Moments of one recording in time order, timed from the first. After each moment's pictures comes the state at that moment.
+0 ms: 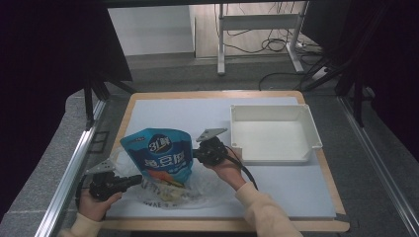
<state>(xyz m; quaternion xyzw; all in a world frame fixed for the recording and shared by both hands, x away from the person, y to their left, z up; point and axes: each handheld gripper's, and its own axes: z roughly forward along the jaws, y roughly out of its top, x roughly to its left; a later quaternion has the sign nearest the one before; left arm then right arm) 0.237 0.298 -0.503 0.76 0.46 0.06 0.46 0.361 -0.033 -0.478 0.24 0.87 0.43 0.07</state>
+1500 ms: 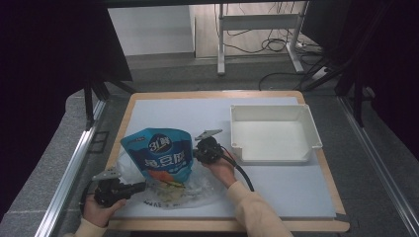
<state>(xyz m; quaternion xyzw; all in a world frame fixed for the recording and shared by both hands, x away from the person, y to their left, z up) 0.227 0.287 -0.512 0.77 0.45 0.05 0.46 0.388 -0.022 -0.523 0.31 0.86 0.40 0.07</state>
